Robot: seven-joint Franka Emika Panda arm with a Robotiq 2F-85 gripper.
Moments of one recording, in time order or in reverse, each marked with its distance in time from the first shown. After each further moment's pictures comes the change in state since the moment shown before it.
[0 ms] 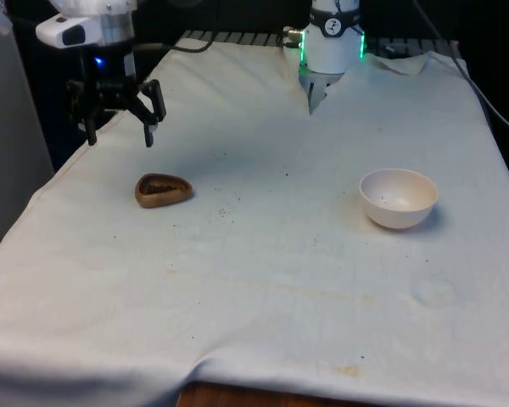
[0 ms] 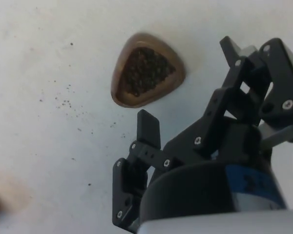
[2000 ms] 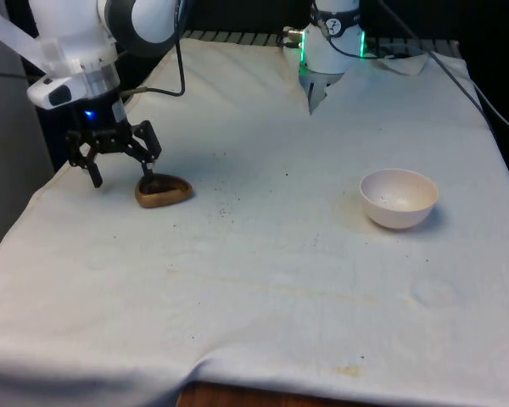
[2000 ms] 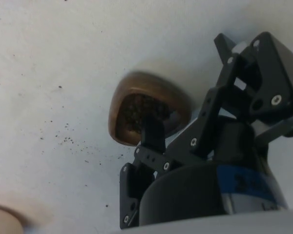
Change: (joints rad) arm -0.044 0.250 -0.043 0.216 0.223 -0.179 -0.110
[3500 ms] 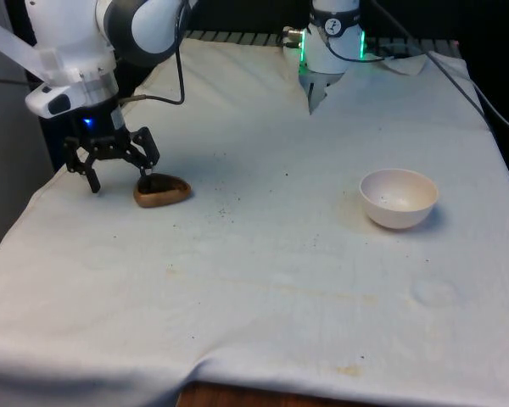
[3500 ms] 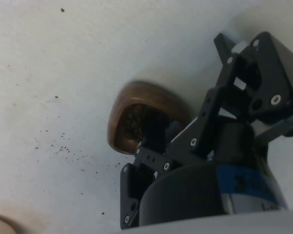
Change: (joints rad) arm 0.009 0.047 -0.021 0.047 0.005 -0.018 -0.006
